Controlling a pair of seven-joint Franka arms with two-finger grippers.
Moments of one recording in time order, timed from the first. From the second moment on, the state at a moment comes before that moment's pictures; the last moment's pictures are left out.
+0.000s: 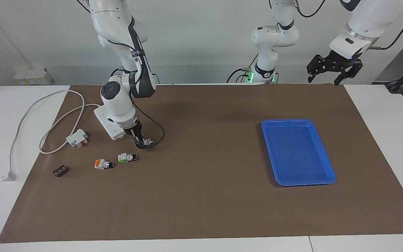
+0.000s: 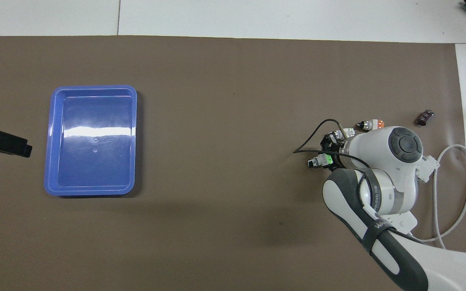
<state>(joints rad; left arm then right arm) -0.05 -0.05 -0.01 -1.53 -0.03 1.42 0.14 0.31 0.17 -0.13 -2.25 0.19 2.46 1.27</state>
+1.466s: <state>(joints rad) -0.10 -0.08 -0.03 -1.62 -0.13 1.48 0.14 0.35 0.12 0.21 -1.77 0.87 2.17 1.61</state>
